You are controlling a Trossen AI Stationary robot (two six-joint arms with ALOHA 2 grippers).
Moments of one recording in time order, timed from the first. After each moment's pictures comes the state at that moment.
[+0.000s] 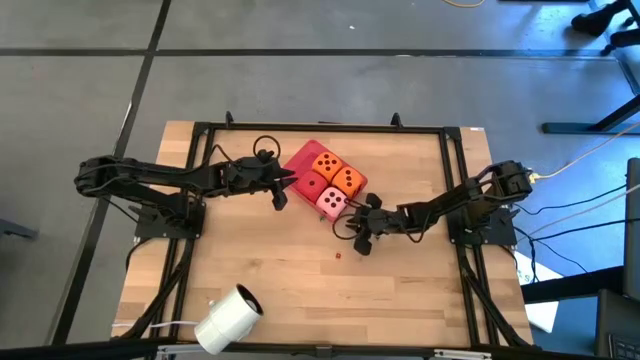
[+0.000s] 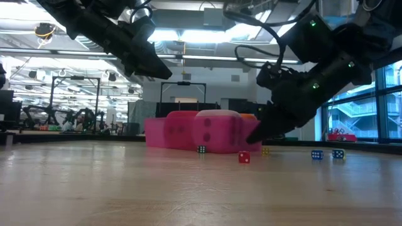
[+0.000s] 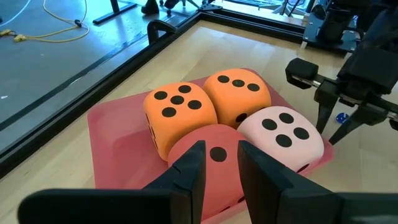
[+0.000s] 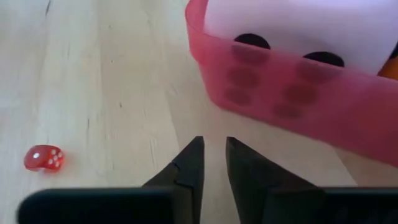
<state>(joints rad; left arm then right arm) 0.15 1.13 0.60 0.16 -0.24 -0.17 0.17 1.69 0.55 0.42 0.29 0.33</state>
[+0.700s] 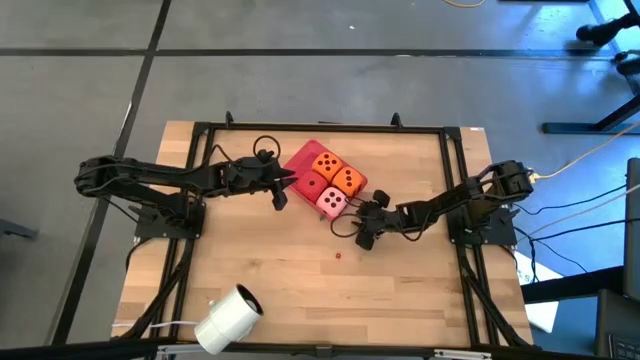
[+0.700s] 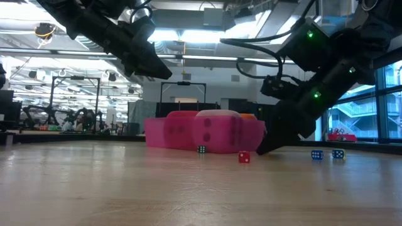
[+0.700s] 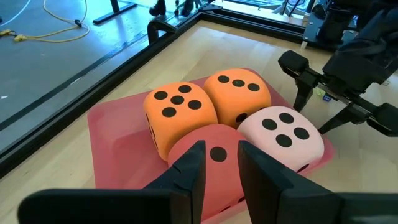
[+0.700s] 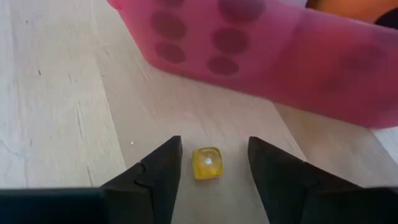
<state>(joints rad) 0.15 1.13 0.60 0.16 -0.24 -0.17 0.17 1.69 0.55 0.25 0.39 0.39</state>
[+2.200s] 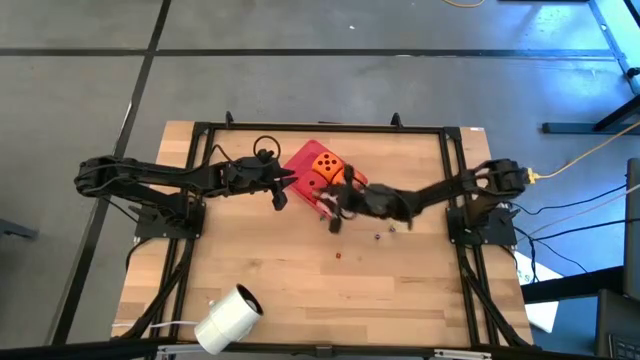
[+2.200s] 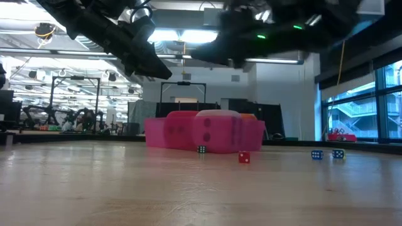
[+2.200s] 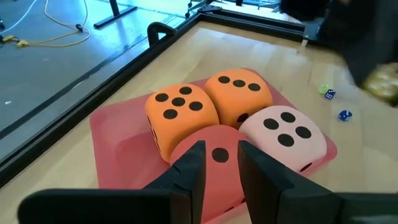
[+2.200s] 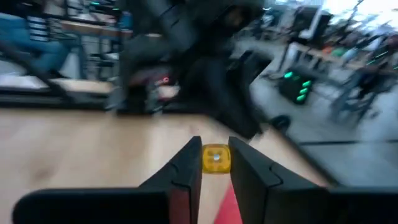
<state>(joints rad) 0.15 1.13 0.60 0.16 -0.24 -0.14 0.07 1.73 0.79 0.84 0.32 -0.12</state>
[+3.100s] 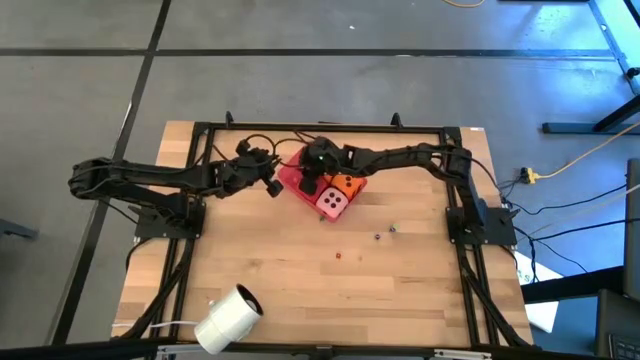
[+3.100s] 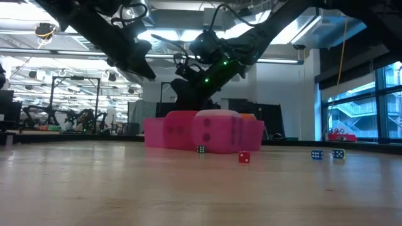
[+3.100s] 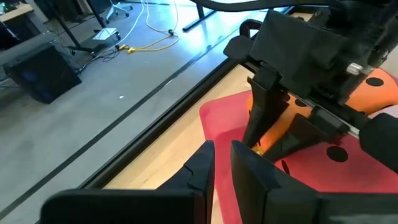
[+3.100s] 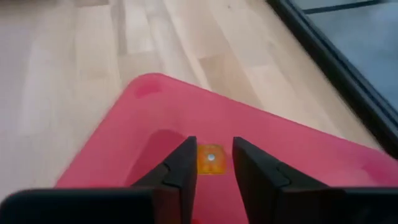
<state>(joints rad) 0.15 1.06 0.60 0.03 -0.60 -0.08 -0.26 2.11 1.42 0.05 0.06 -0.04</state>
